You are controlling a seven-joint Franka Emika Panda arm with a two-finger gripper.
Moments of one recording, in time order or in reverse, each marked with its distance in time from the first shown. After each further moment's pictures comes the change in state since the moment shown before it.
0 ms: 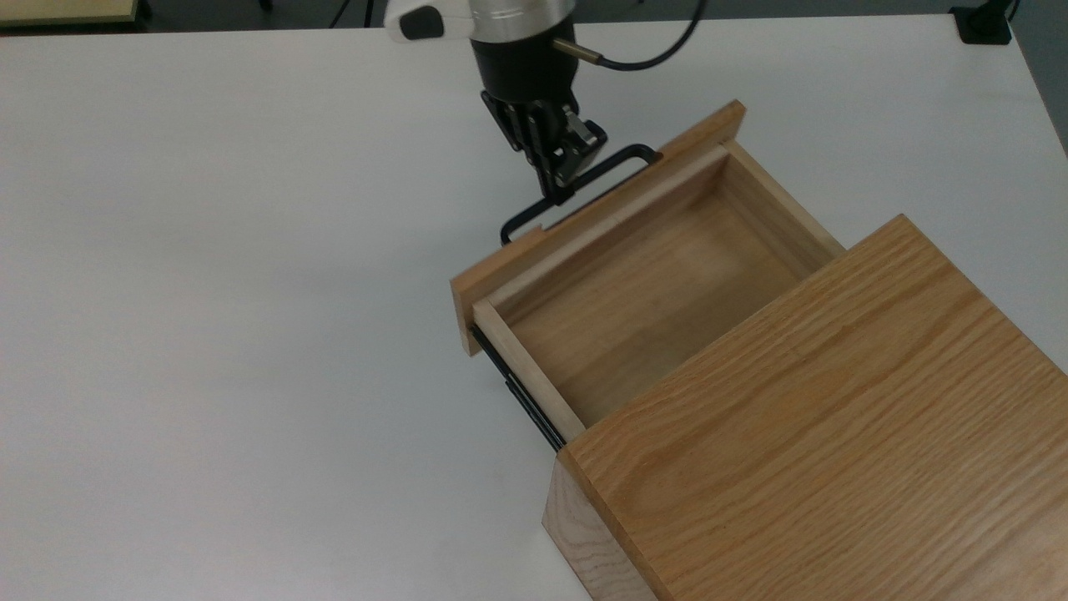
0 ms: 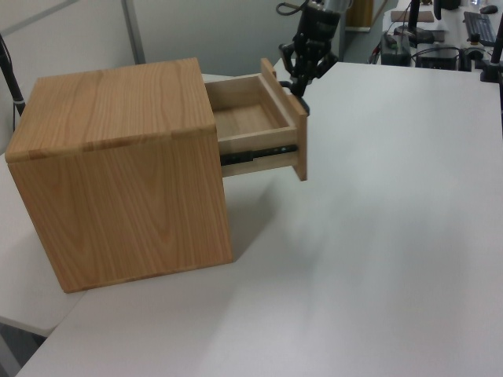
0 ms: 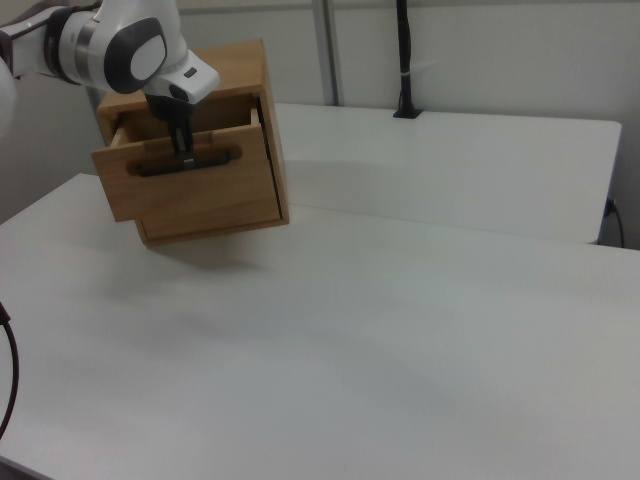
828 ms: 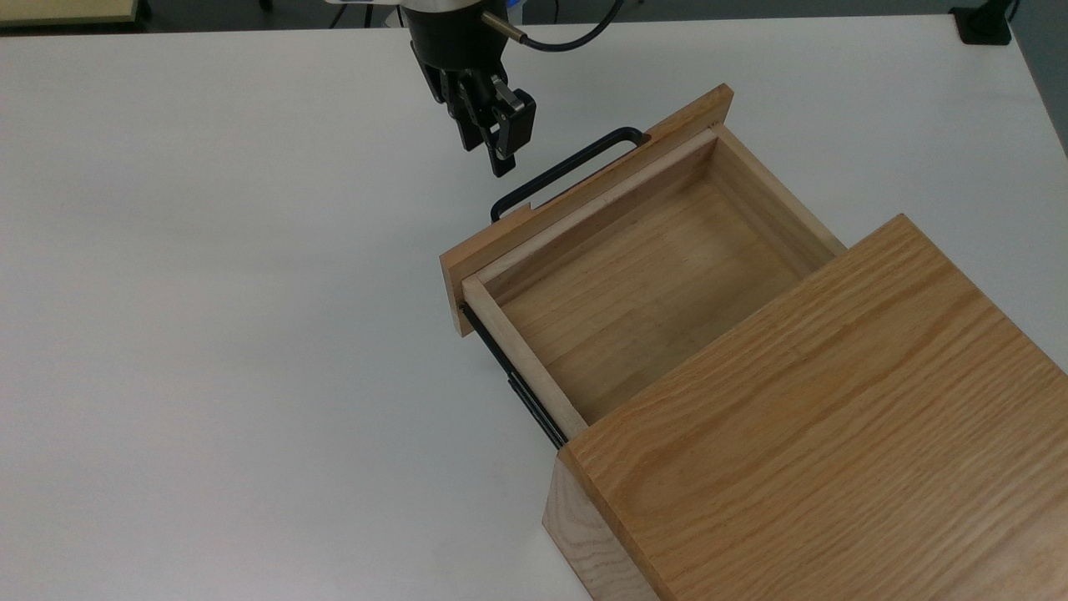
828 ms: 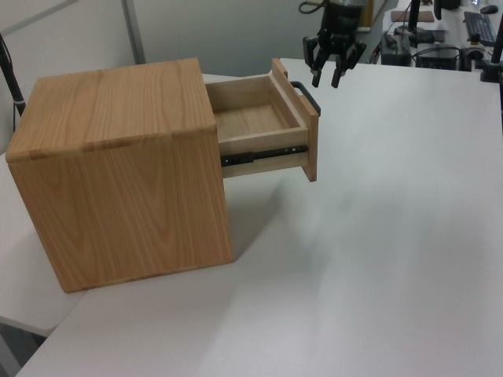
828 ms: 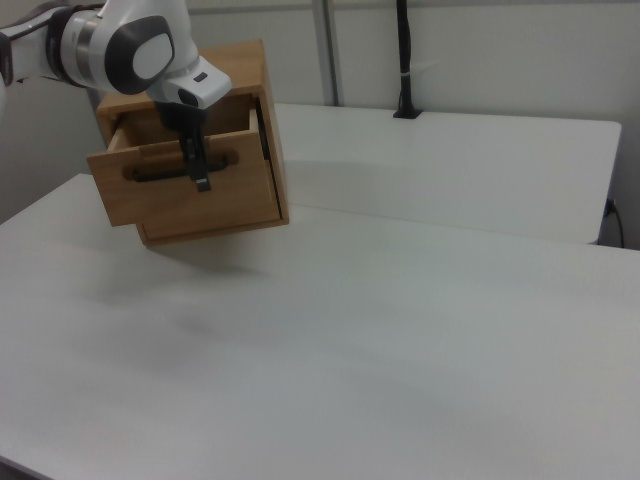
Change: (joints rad) arm -0.062 -0.081 -0.003 -0.087 -0.061 -0.068 -0.018
